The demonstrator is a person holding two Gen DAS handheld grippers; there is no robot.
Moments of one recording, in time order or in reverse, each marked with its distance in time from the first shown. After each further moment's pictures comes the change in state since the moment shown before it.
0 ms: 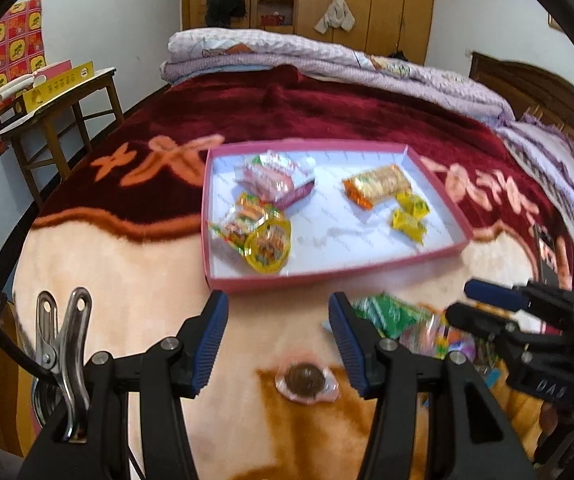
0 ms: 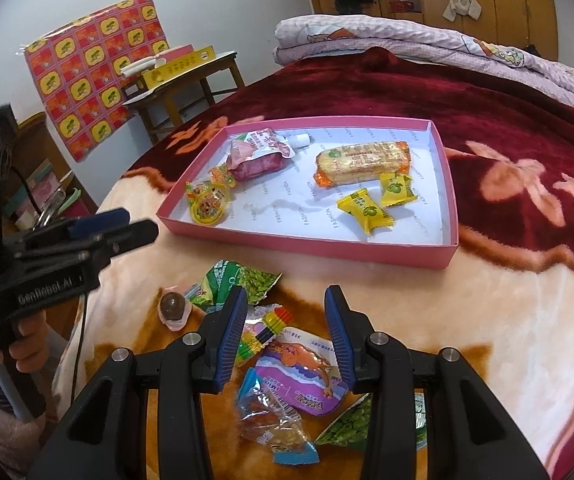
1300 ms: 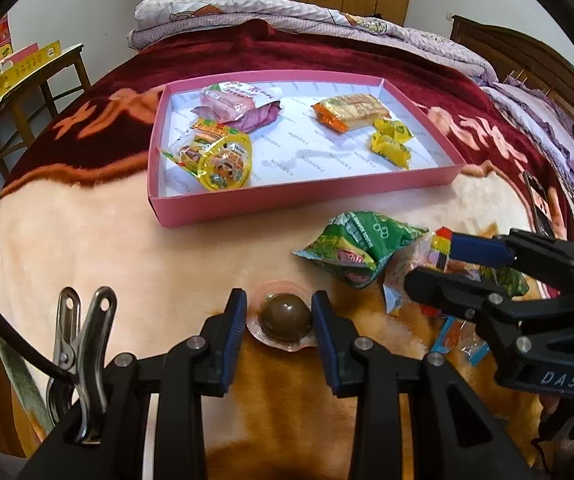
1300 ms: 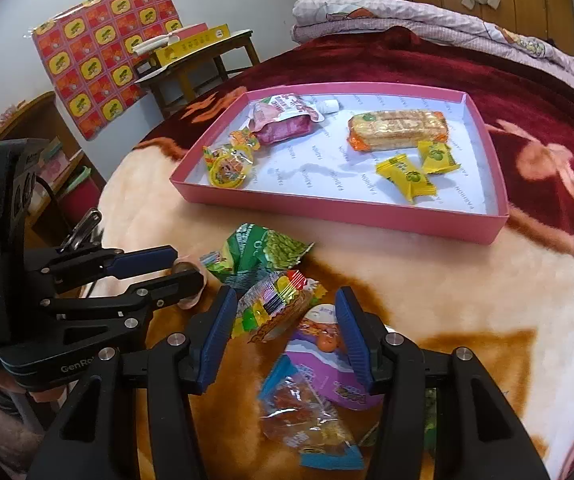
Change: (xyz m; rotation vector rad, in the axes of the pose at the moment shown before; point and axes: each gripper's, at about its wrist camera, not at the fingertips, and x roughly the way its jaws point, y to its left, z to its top) left arm 0.029 -0.013 -0.035 0.050 0.119 -0.077; right arm 0.026 0.016 -0.013 -0.027 0.070 0.052
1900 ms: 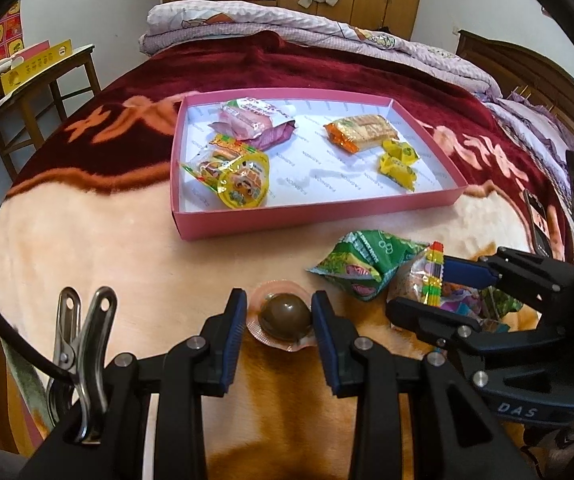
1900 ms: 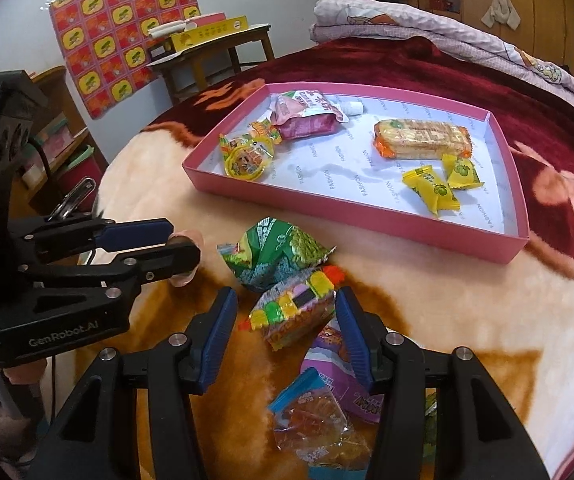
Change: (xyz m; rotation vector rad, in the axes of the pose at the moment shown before) left arm -0.012 0.010 0.005 -0.038 -0.037 0.001; right arm 0.009 0.014 0.000 -0.093 -0.001 -0.037
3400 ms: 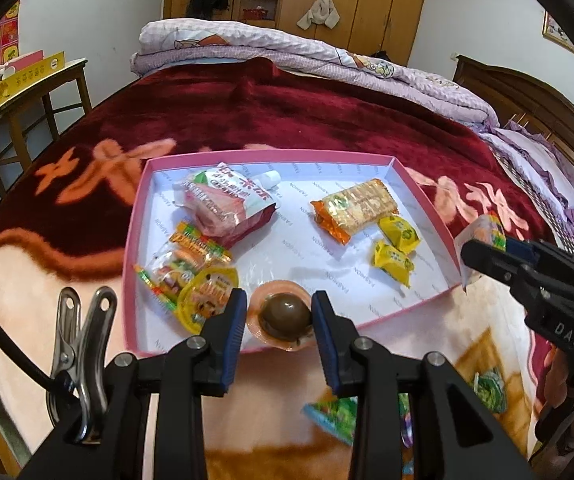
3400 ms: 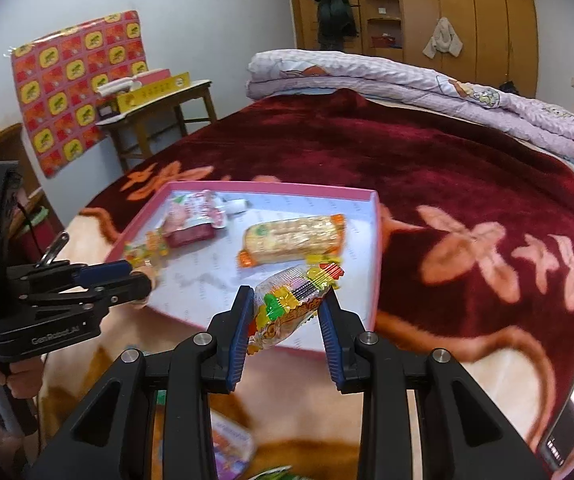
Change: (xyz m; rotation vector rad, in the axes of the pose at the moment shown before) left arm 0.033 -0.015 0.072 -0.027 -0.080 -0.038; right arm -0.039 -0.085 0.057 0.077 -0.171 -0.172
